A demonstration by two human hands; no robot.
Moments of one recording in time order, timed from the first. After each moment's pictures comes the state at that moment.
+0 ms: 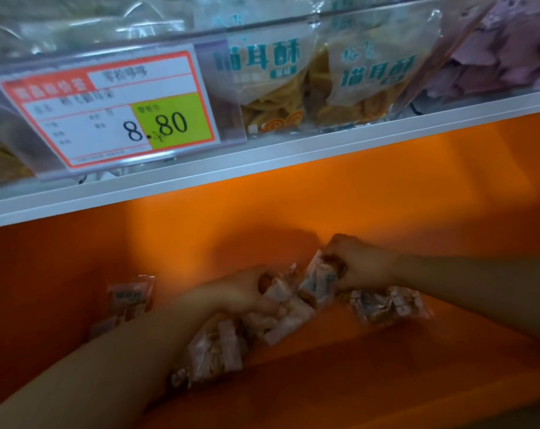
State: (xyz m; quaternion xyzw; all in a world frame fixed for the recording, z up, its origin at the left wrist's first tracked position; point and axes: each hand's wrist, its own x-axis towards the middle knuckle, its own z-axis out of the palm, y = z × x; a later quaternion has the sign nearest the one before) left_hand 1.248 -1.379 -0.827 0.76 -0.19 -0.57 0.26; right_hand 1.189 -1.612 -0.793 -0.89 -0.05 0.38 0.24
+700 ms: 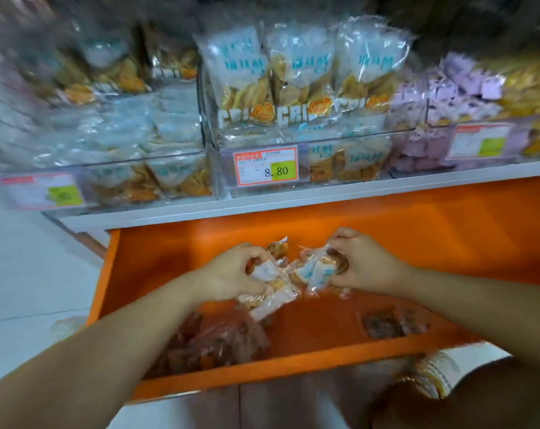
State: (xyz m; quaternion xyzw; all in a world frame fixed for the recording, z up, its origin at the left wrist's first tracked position) left_hand 1.251 -1.308 -0.679 0.87 -0.29 -0.29 0.29; right_hand 1.179 -1.552 -0.677 -0.96 -0.08 0.09 0.24
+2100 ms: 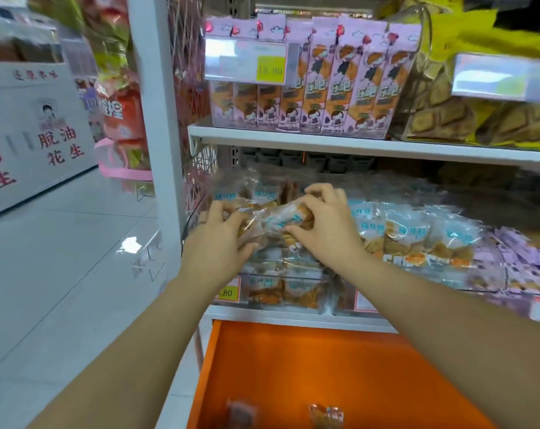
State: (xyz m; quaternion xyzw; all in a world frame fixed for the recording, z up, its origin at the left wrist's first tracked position) left_hand 1.319 -1.165 -0.501 0.96 -0.13 0.21 0.15; right_hand 1.322 -1.359 -0.486 -0.94 -0.10 -0.29 0.18
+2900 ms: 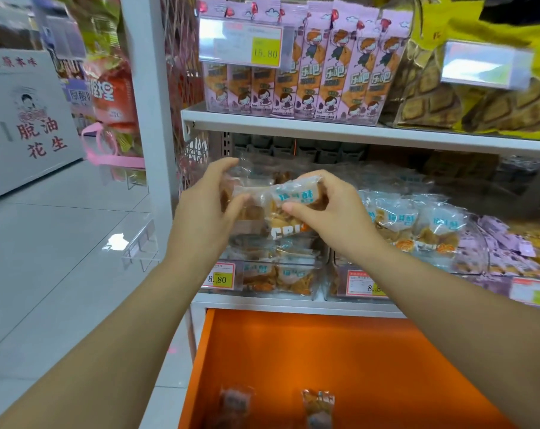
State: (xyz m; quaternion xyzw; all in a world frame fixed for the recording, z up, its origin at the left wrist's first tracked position) left_hand 1.288 -1.168 -0.466 0.84 -0.15 0.28 0.43; right_hand 1.273 -1.354 -0.455 -0.84 -0.14 -0.19 0.48
